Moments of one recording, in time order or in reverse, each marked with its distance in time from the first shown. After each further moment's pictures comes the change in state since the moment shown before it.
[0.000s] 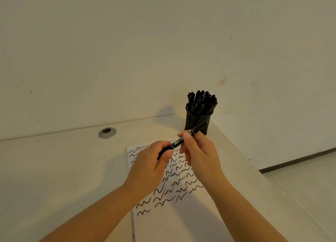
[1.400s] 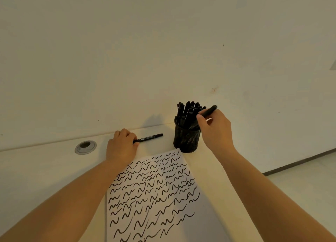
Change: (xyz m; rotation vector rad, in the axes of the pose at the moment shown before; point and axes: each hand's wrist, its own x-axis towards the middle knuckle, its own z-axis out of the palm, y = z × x) left_hand 0.109 -0.136 0.019 0.716 -0.045 -0.260; right_hand 0.122 0.021 -0.066 -0.543 0.244 -0.070
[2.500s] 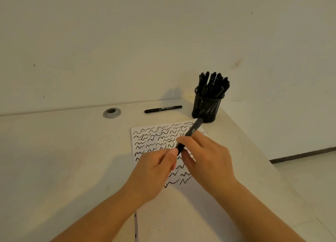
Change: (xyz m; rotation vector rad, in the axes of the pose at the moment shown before) left_hand -0.185 0.065 -0.087 -1.004 -0.227 -0.010; right_hand -0.160 -0.026 0.009 -0.378 -0.106 -0.743
